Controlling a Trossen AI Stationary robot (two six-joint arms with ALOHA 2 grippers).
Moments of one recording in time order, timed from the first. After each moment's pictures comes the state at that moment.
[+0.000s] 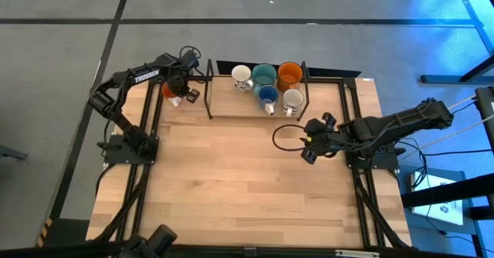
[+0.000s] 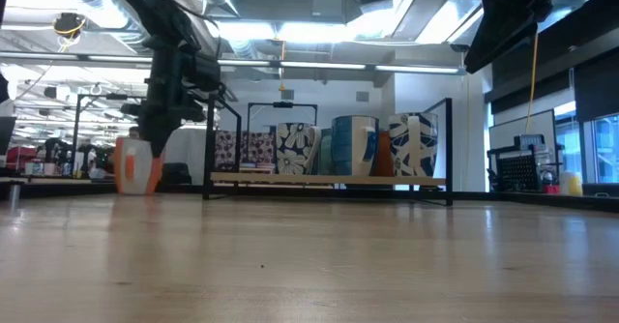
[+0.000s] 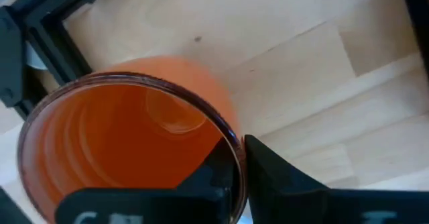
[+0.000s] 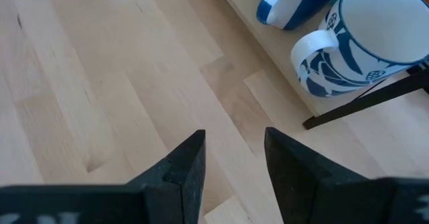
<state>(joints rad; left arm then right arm) 0.95 1.58 1.10 -1.03 -0.14 -0.15 0.27 1.13 0.97 -0.92 0.49 0.67</state>
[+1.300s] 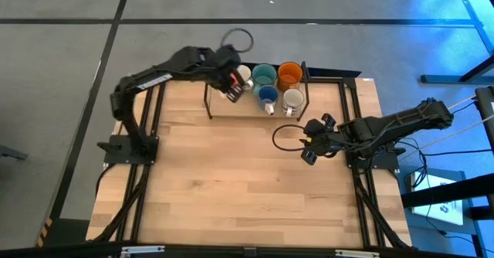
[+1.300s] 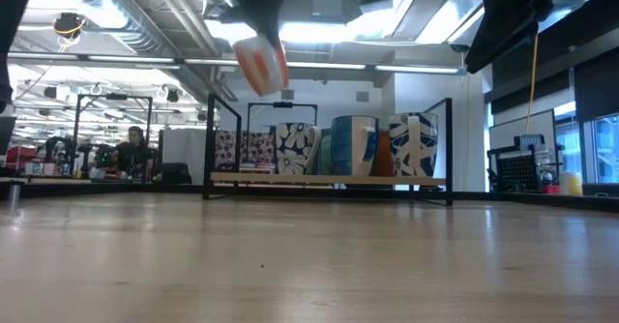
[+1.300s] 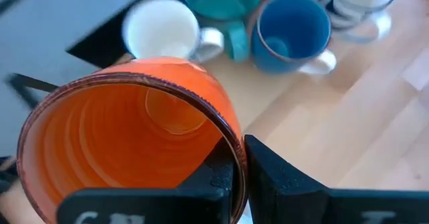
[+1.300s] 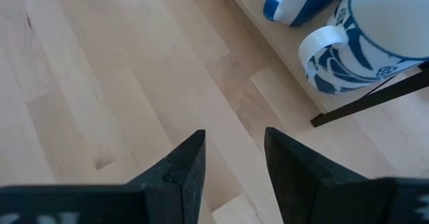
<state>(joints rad) 0.38 1.73 1.96 -1.26 -0.18 -0.39 0.27 1.13 0.97 -0.91 0.47 0.68</state>
